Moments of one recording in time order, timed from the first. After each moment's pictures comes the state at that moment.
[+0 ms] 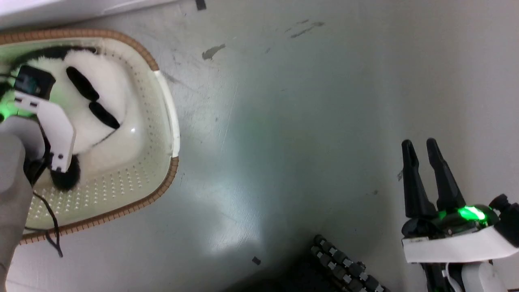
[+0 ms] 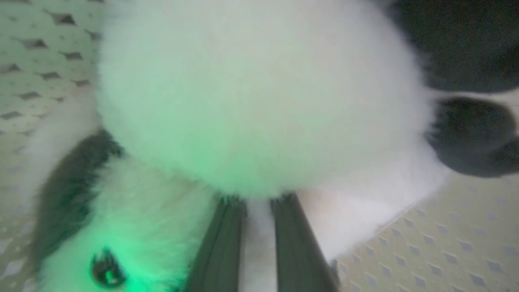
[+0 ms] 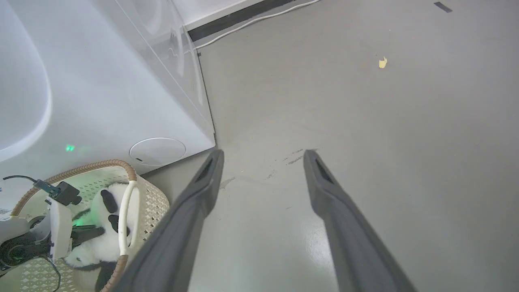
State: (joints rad) left arm -1.03 0.58 -0.67 1.10 -0.46 -0.14 0.16; right arm -0.11 -0.05 0.07 -0.07 0.55 0.13 -0.26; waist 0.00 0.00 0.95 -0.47
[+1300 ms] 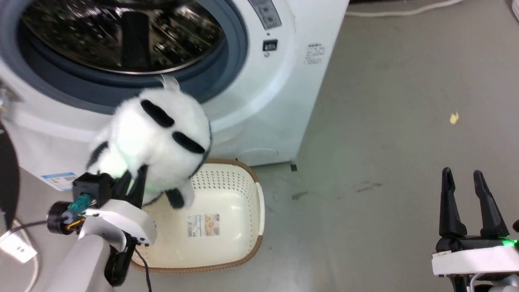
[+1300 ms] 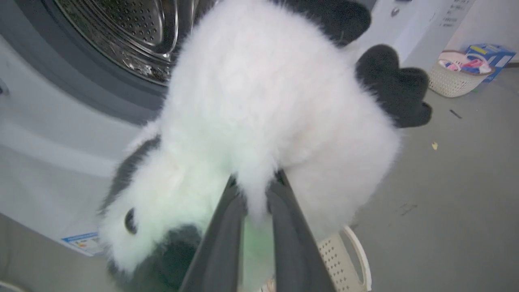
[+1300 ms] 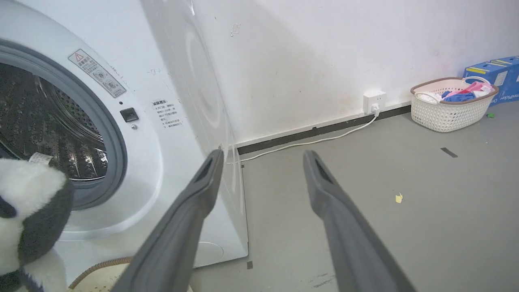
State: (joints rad) left arm -0.43 0.40 -0.37 0.55 -0.54 -0.06 -0.25; right arm -0.04 -0.05 -0.12 0.01 0.31 0.13 -0.26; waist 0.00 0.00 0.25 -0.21
